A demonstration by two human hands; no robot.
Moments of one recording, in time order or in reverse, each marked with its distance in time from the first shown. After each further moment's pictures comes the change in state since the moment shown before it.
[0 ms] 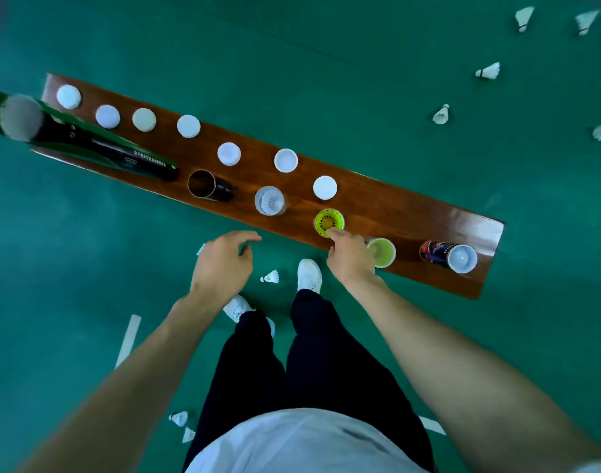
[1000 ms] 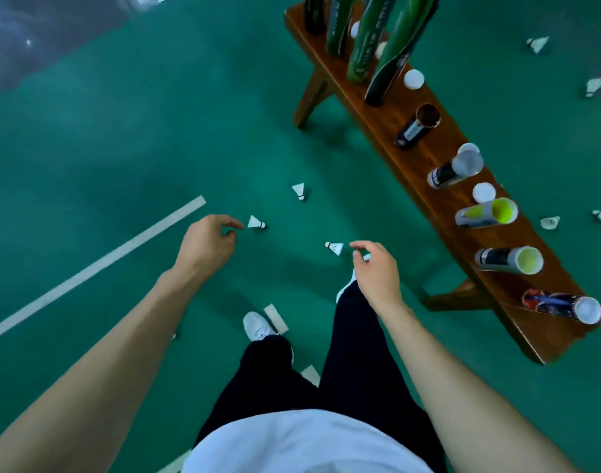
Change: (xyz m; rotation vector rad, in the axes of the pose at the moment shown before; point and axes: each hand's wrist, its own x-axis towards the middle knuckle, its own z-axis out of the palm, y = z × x) left_hand -0.294 -0.406 -0.030 -0.263 0.351 -0.399; right_hand -0.242 -0.169 0.231 0.221 0.036 -0.316
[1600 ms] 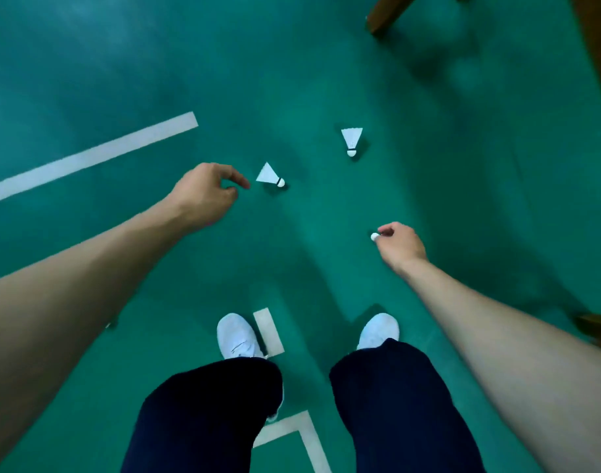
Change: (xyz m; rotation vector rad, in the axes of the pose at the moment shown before) left_hand 0.272 -0.235 0.269 -0.091 -0.057 -0.084; right_hand 0.282 0.222 0.302 -0.376 -0.246 0.233
